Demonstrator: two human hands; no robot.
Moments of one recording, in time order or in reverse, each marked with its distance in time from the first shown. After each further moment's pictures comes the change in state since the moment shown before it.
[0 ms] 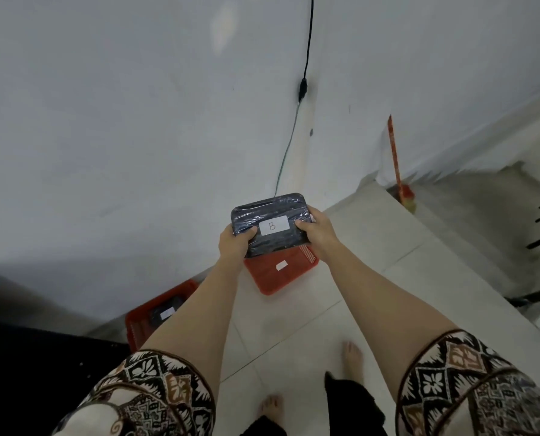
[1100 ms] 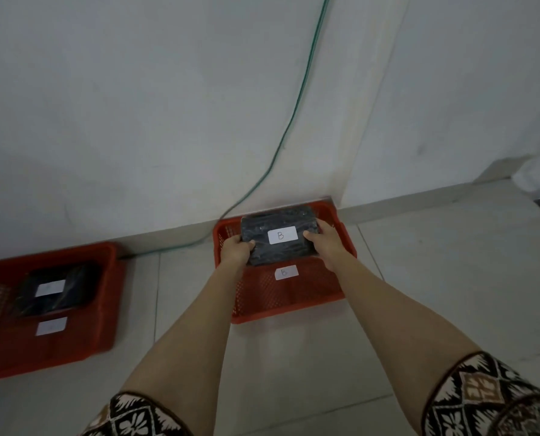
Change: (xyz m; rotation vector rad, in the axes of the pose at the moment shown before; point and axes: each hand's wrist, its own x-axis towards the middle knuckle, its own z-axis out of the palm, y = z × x) left_hand 0.459 -0.404 0.132 -0.043 0.216 -0.089; right_hand 0.511 0.408 -0.064 -0.303 -0.268 0.025
